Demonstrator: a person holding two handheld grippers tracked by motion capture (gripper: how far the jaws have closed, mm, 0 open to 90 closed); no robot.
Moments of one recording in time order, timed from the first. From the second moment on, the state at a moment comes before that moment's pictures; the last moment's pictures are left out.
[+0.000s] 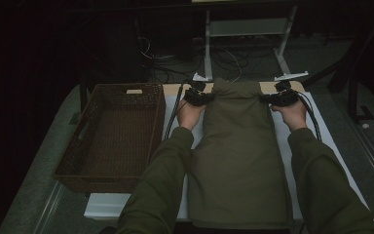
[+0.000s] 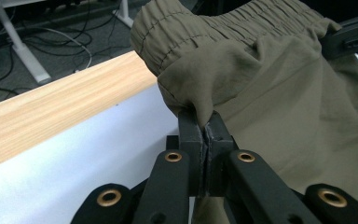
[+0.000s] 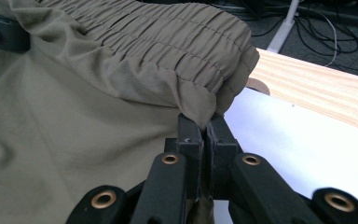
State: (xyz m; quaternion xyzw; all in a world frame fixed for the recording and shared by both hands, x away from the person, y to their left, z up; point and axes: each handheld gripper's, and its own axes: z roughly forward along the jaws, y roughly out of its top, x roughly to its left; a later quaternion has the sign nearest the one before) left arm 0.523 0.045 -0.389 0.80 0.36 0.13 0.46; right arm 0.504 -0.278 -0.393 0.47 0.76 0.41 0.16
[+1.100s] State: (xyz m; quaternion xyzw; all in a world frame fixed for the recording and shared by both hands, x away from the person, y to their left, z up) left arm 0.451 0.057 -0.387 0.82 0.32 0.11 0.46; right arm 0.436 -0.281 -0.405 0.44 0.77 0.44 0.15
